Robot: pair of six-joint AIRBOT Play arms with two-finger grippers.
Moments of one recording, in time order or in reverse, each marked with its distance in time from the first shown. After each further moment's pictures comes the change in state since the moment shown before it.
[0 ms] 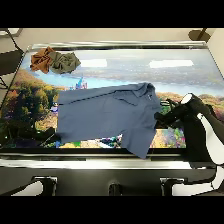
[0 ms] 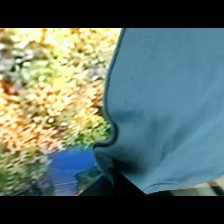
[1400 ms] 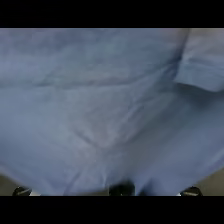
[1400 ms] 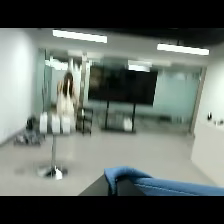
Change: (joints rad) left arm -0.006 0.583 1.254 0.030 -0.135 -0.179; right arm 0.000 0.911 0.733 -0.253 -0.408 0.074
